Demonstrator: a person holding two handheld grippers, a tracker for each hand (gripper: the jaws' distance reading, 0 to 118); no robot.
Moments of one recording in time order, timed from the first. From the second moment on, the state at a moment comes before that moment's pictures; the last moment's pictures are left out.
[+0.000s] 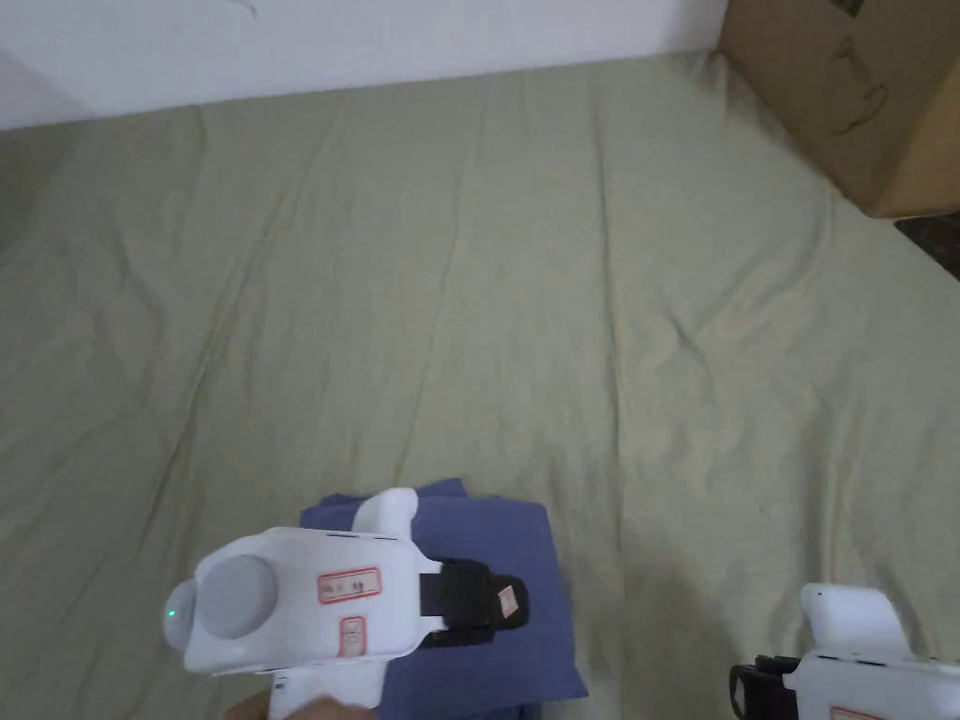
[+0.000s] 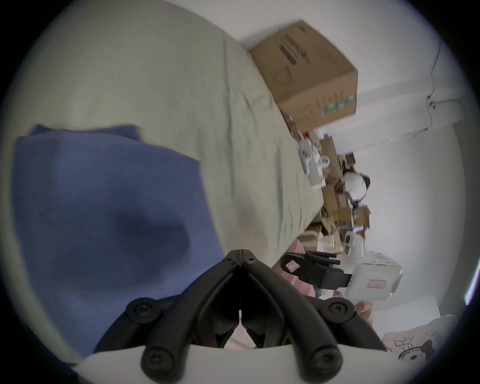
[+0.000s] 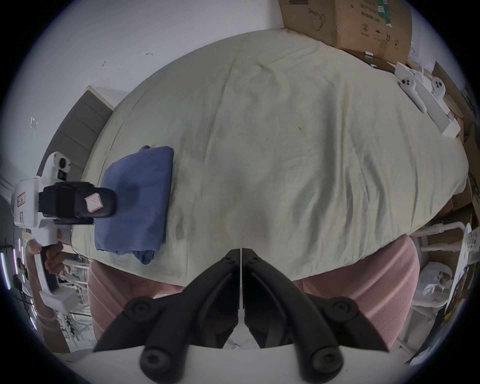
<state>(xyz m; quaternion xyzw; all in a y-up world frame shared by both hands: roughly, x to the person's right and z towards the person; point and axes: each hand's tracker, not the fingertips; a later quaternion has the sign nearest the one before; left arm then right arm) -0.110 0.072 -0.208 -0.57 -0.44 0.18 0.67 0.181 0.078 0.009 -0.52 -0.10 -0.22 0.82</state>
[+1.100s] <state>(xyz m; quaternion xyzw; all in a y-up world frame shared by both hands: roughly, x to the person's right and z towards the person) -0.247 -0.007 -0.245 -0.54 -0.40 0.36 0.65 0.050 0.052 -0.161 -0.55 0.04 -0.11 0.82</state>
